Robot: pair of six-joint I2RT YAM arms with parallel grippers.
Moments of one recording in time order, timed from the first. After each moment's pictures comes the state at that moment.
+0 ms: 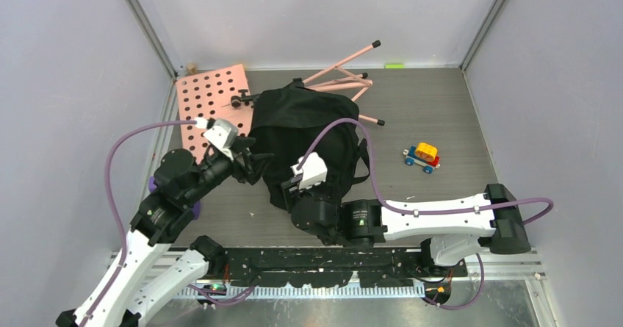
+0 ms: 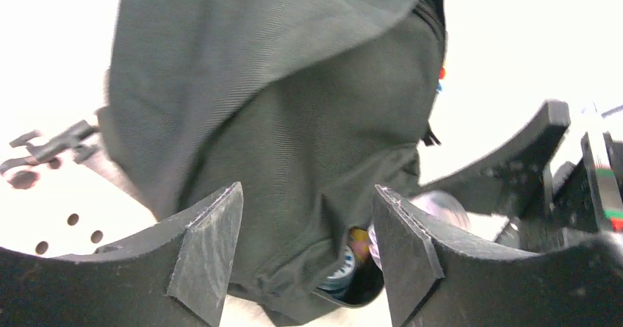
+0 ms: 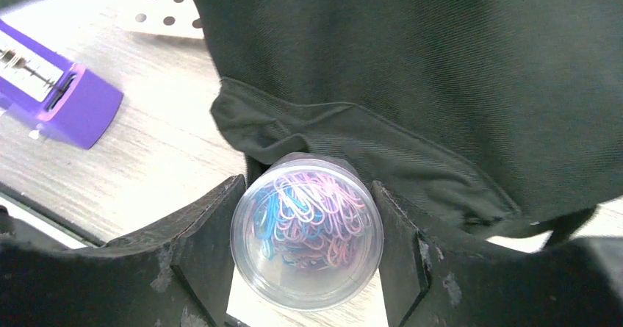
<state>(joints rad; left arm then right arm) -0.58 0.65 0.92 -0.38 0.23 -0.07 1.51 1.38 1.14 -0.29 1.03 0.52</state>
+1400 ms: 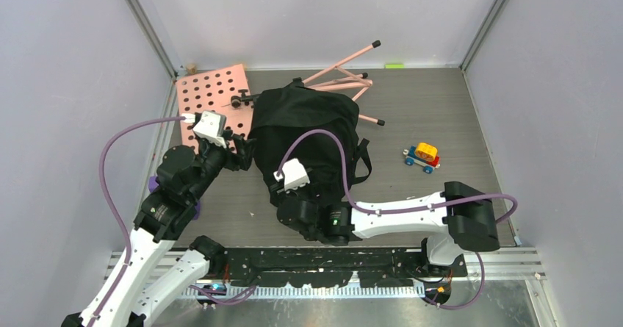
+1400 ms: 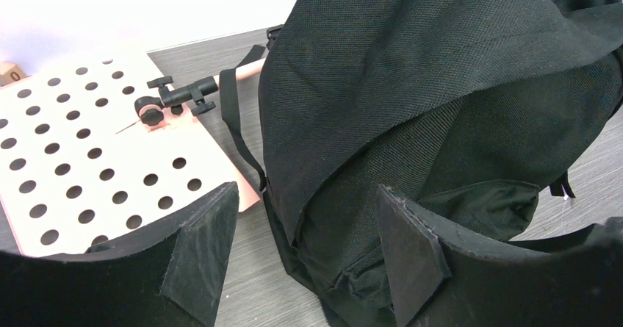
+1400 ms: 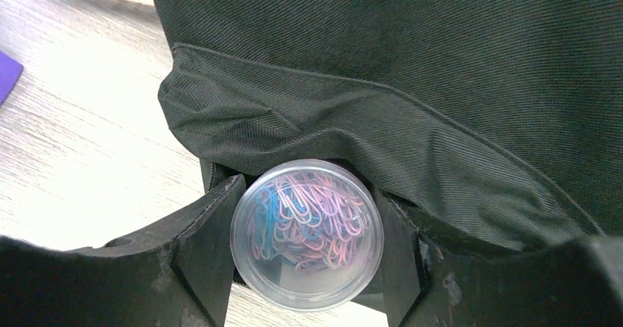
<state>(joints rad) -0.49 0.63 0.89 -0.38 -0.08 -0.08 1.44 1.57 1.04 0.00 1.02 0.35</state>
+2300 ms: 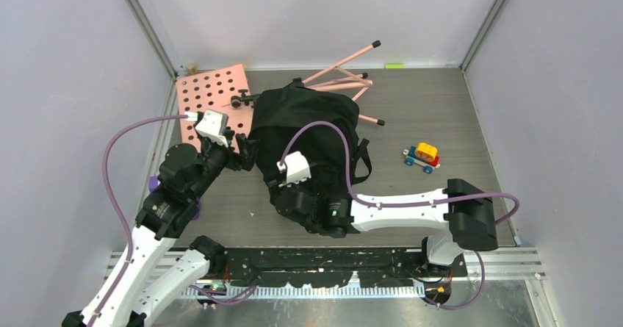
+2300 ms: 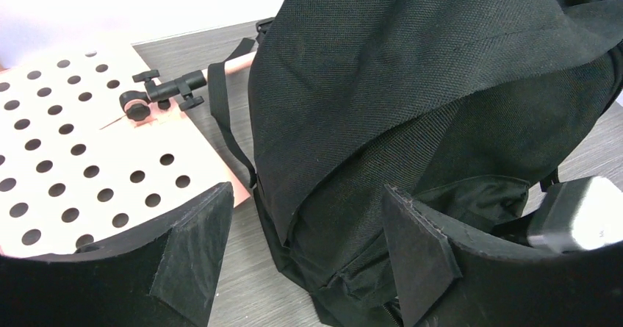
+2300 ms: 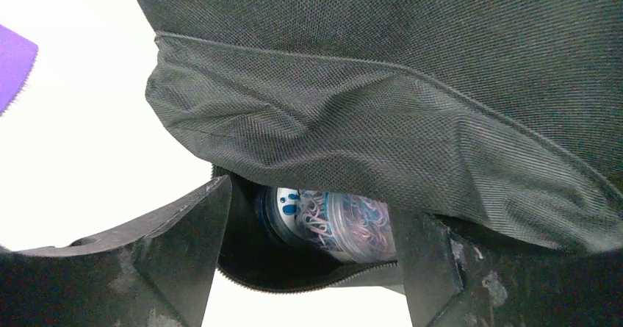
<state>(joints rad) -0.49 0.64 0.89 -0.38 -0.05 -0.10 1.39 1.60 1.10 -0.16 0.89 0.50</state>
